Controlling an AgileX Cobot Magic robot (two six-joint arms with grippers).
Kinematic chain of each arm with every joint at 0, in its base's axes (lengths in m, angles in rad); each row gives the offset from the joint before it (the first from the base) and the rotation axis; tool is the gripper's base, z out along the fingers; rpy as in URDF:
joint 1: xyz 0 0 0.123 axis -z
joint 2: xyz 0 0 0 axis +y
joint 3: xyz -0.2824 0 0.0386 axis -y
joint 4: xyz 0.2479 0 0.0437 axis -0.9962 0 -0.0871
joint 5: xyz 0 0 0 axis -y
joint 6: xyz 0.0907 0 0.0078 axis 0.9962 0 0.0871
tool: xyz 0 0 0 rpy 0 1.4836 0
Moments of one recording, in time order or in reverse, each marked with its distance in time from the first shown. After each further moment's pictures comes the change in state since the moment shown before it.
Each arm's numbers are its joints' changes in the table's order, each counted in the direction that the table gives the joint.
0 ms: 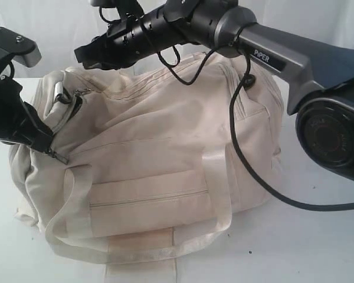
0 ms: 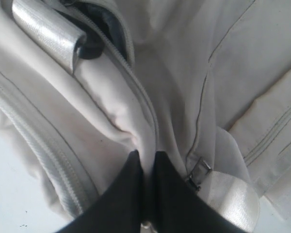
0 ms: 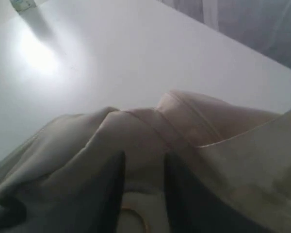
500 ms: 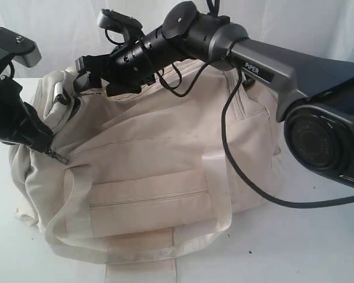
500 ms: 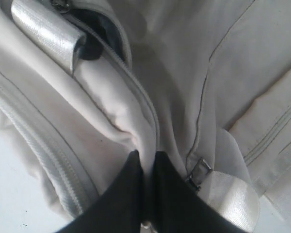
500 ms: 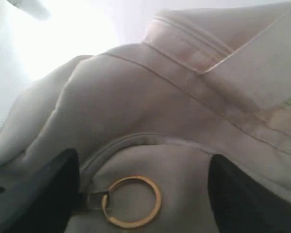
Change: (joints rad) left arm 0.000 0.000 0.000 0.000 0.000 0.000; right arm 0.000 0.054 0.000 0.003 -0.105 0.292
